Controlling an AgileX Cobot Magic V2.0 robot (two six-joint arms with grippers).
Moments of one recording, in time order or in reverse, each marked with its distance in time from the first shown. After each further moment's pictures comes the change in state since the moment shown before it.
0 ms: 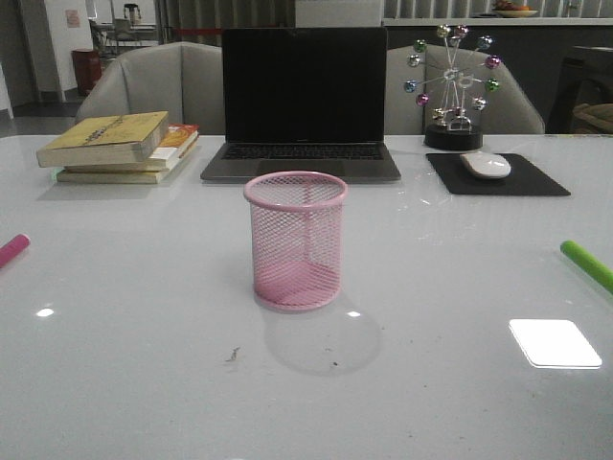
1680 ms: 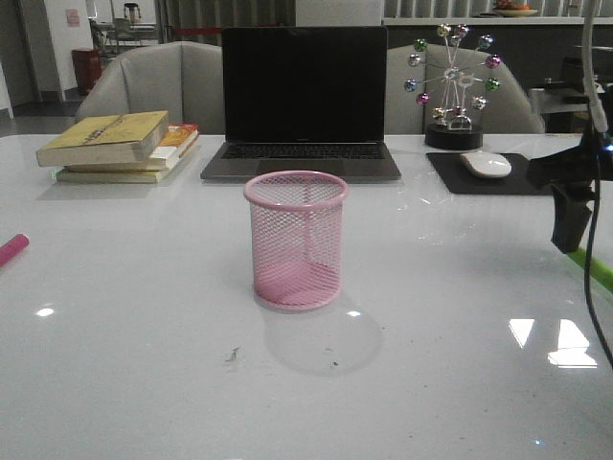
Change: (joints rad) left arm -0.403 0.107 0.000 0.029 -0.027 0.007; right arm 0.000 1.234 -0.686 -0.066 0.035 0.030
